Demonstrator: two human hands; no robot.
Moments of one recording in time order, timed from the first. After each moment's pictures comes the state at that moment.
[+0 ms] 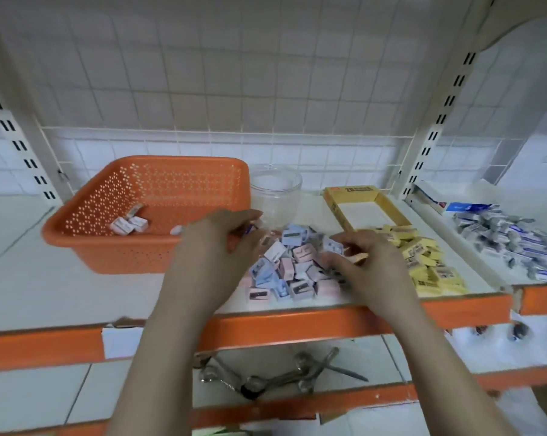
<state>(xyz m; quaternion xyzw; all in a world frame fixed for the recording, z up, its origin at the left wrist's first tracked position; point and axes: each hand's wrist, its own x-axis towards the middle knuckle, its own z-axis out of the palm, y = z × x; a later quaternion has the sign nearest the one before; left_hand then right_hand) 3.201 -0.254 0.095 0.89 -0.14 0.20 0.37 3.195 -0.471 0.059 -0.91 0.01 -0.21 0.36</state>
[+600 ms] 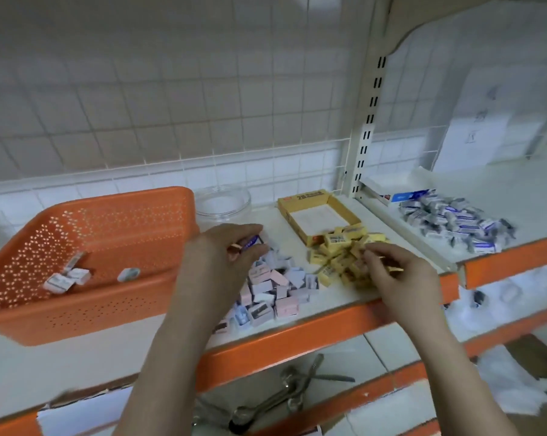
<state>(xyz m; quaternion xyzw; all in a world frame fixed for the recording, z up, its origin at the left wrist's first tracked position) 3.222 -0.312 0.099 0.86 -0.23 0.19 0.42 3.165 -0.548 0.038 -0.84 0.15 -0.33 0.41</state>
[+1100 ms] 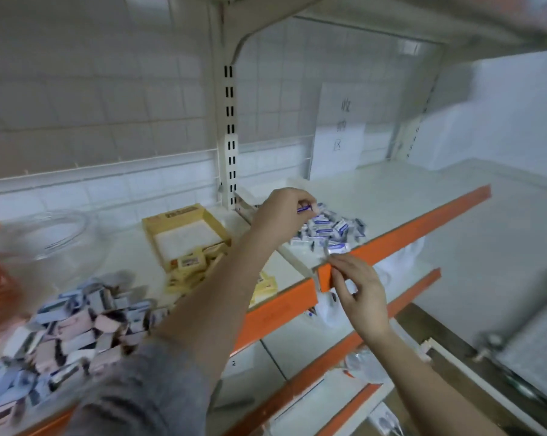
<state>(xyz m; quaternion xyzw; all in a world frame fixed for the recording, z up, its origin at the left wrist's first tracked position) 3.273 -0.626 0.090 0.81 -0.44 0.02 0.39 3.126 -0.730 -0.032 -0.86 0.12 -0.43 0.25</state>
